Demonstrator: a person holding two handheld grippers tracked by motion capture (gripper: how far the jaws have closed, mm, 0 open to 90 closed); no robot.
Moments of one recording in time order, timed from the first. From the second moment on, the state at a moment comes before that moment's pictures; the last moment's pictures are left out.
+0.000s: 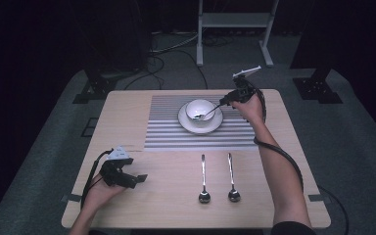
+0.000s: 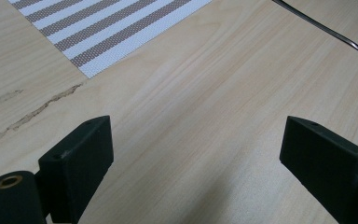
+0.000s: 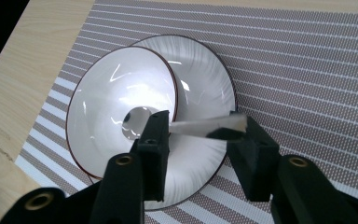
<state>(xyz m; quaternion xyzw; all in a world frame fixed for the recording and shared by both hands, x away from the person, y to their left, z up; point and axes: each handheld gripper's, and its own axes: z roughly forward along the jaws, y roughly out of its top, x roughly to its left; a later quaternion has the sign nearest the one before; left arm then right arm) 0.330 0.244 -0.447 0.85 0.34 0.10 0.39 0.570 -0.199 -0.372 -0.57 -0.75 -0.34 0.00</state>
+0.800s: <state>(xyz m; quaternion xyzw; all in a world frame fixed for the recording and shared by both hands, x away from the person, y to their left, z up) 0.332 0.246 -0.449 0.85 0.35 0.10 0.39 0.521 -0.221 -0.385 -0.52 -0.77 -0.37 0.05</state>
